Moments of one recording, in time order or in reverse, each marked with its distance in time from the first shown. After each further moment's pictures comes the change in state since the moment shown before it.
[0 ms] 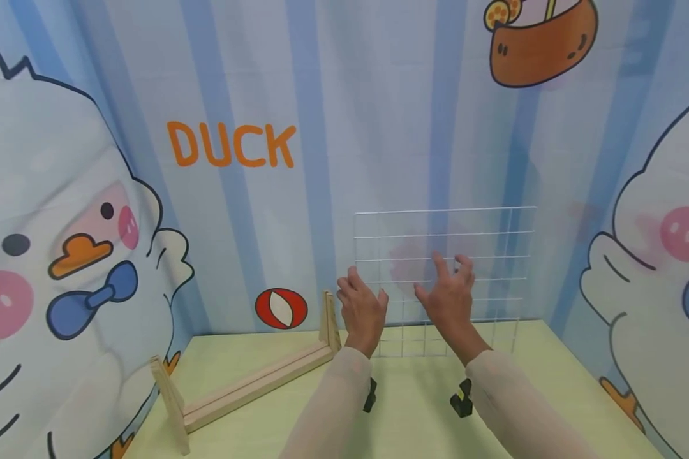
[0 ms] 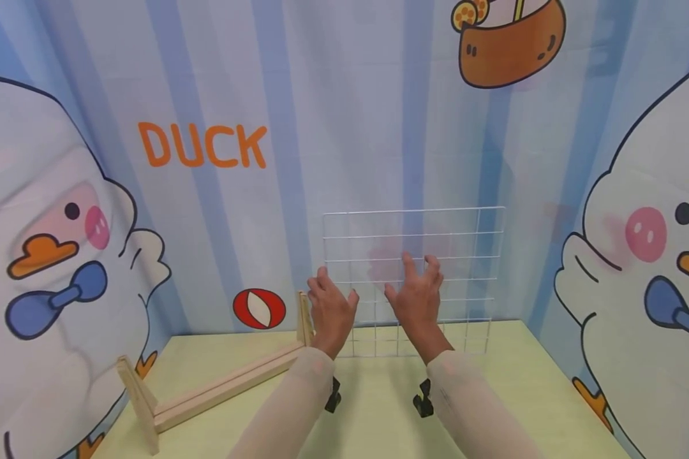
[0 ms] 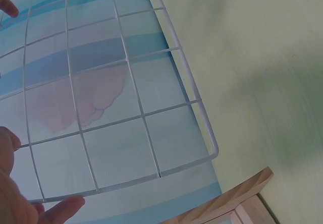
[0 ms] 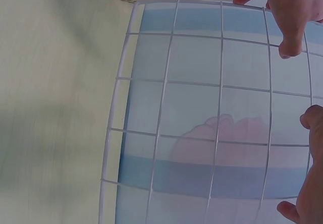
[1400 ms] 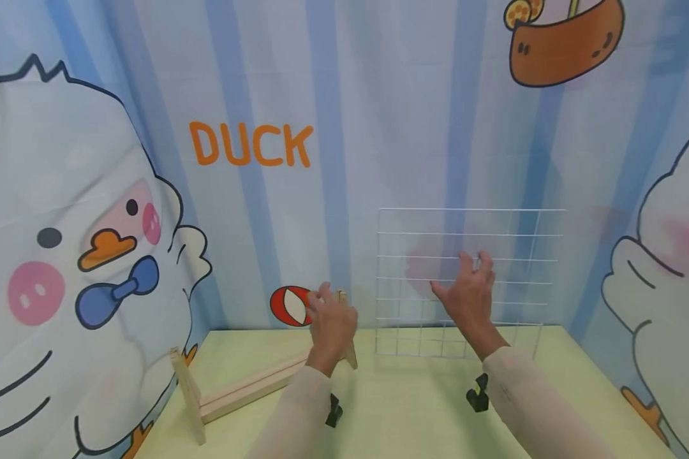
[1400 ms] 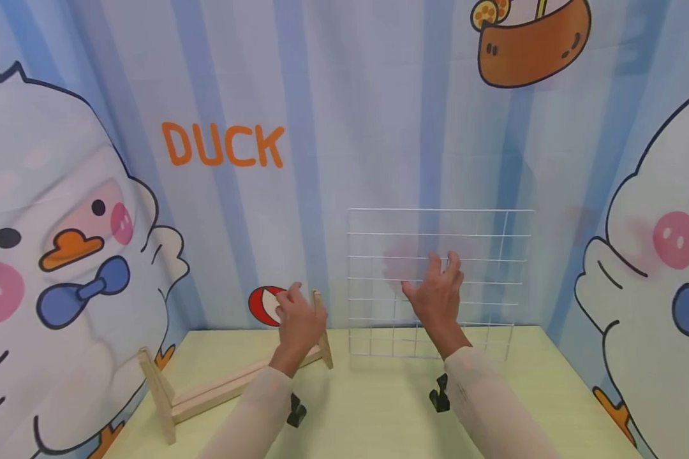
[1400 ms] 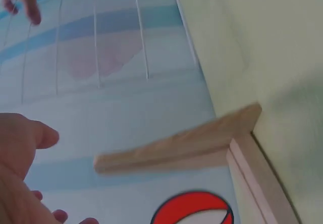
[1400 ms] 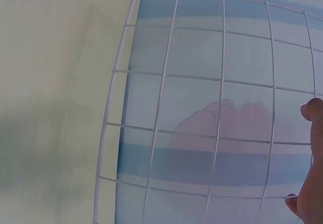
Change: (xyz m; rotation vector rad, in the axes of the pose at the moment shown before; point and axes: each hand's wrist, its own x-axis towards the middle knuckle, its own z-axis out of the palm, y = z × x) left_hand 0.011 -0.061 -0.072 0.001 -0.257 -0.200; right_hand 0.011 0.009 0.002 0.071 -0.019 0.065
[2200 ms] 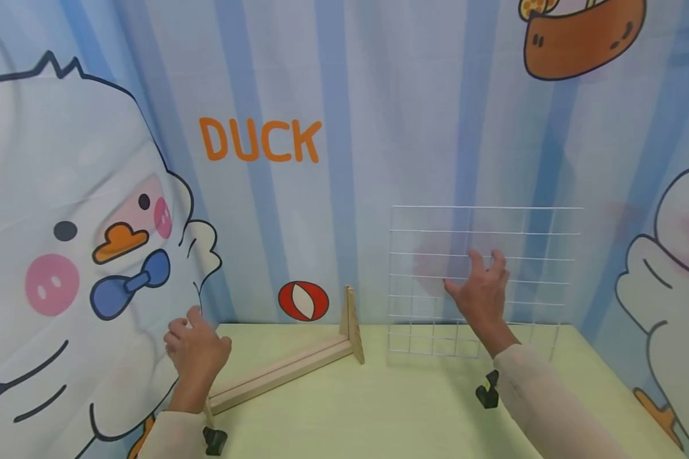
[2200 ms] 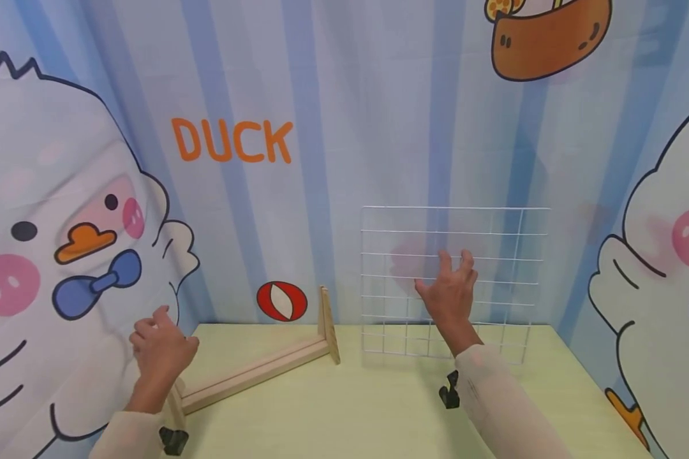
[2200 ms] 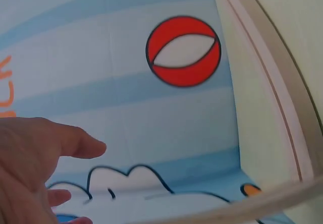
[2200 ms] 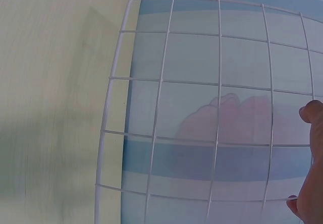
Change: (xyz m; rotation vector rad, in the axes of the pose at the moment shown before) left_hand 0.000 -0.141 -0.188 0.269 0.023 -0.209; right_hand 0.000 0.009 0.003 -0.028 -0.028 0.021
